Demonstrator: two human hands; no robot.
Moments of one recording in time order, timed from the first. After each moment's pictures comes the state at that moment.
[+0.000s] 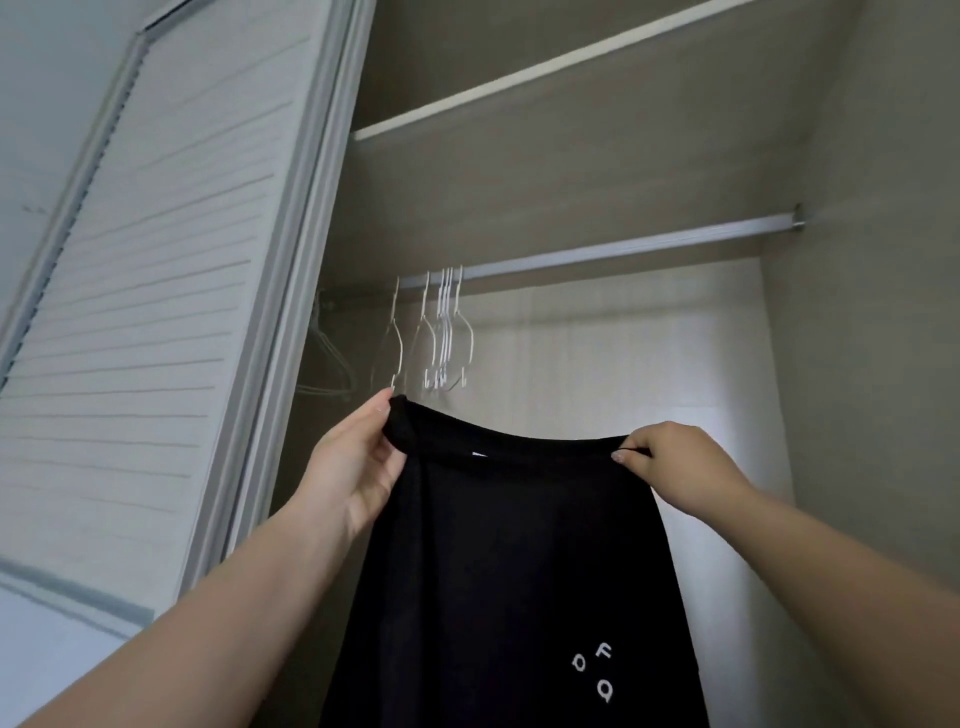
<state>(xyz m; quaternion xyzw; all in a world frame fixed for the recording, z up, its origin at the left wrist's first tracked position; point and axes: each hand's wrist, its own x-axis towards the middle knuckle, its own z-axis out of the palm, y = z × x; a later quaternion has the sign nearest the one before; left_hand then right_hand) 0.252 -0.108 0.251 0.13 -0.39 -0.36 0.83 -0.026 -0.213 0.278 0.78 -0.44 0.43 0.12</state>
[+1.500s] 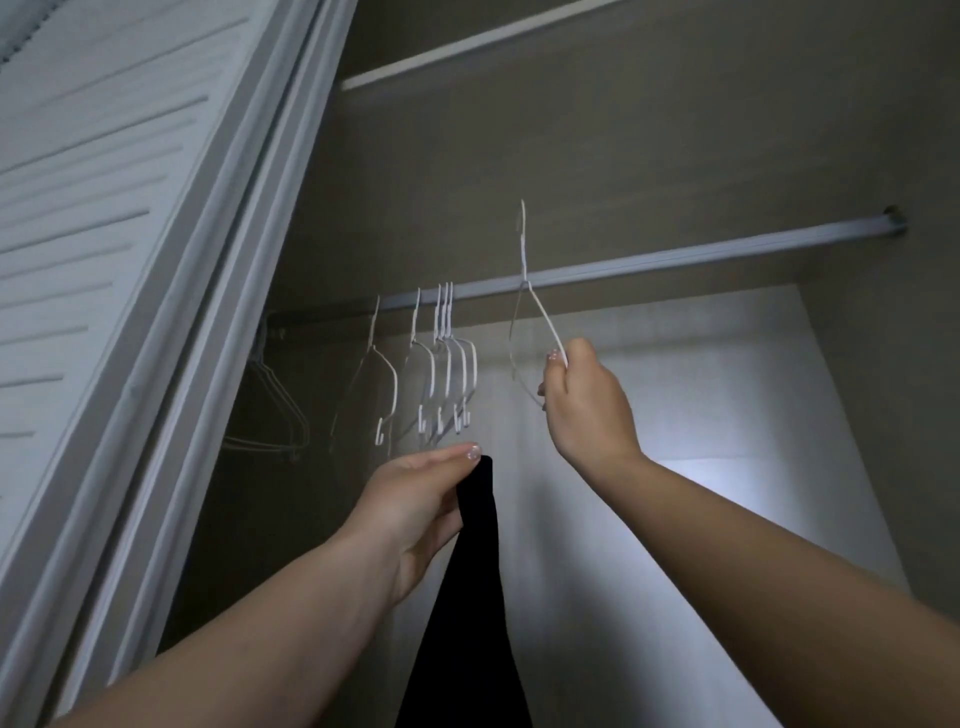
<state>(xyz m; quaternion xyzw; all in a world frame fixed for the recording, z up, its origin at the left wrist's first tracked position) 0.310 -0.247 0.304 0.24 -0.51 -0.36 0.74 0.173 -0.305 0.375 0.67 -0.26 0.68 0.14</state>
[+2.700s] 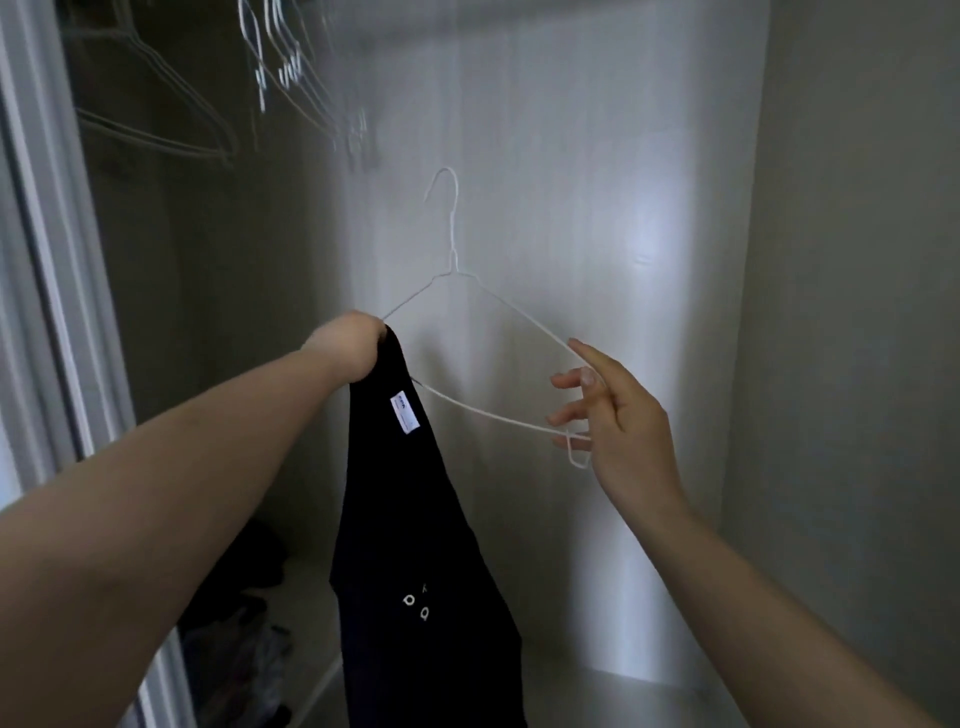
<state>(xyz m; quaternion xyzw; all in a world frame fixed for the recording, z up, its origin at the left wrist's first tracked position) 0.285 -0.281 0.142 0.72 -0.65 0.20 0.16 0.005 -0.214 0.058 0.67 -0.27 0.65 -0.24</state>
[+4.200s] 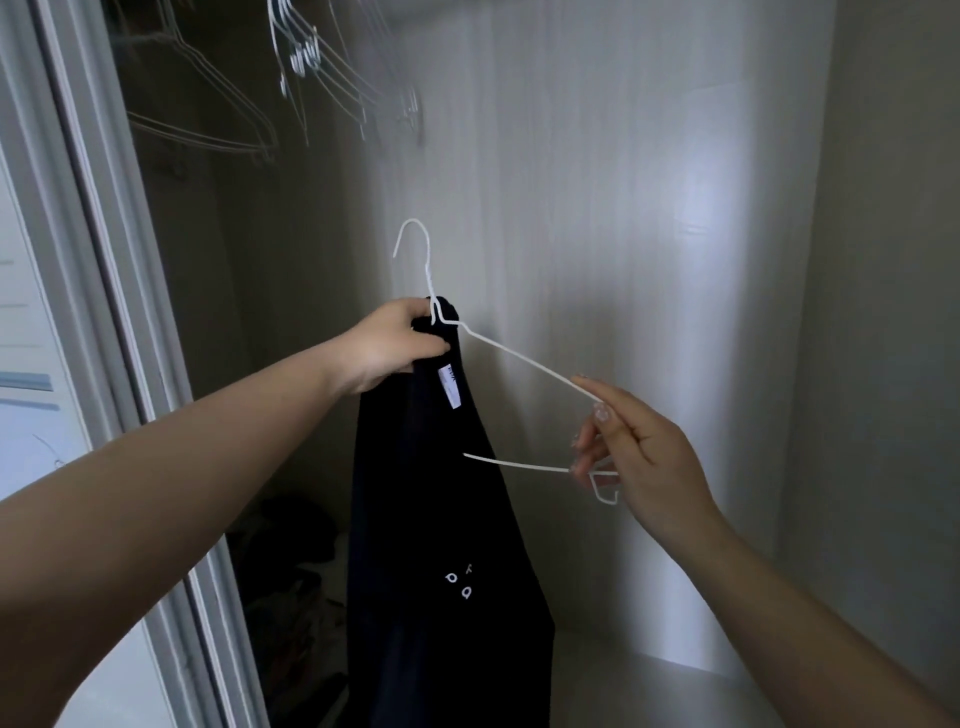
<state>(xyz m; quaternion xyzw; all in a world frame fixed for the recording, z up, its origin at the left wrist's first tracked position) 0.271 -0.241 0.130 0.55 -0.67 -0.19 0.46 0.013 -0.219 0.021 0.71 -0.21 0.60 -0.31</state>
